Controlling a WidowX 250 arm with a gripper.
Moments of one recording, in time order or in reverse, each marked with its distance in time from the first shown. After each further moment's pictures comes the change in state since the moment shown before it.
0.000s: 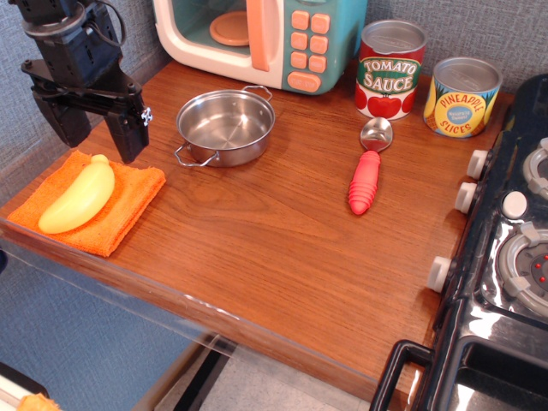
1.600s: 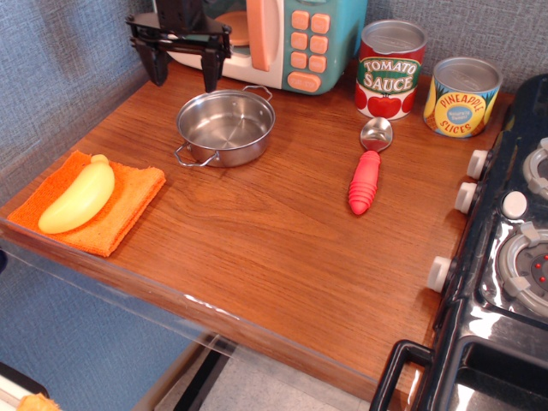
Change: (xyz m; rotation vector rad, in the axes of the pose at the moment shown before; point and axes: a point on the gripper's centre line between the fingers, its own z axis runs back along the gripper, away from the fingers) arm 0.144 0.019 -0.065 0.079 0.035 0.223
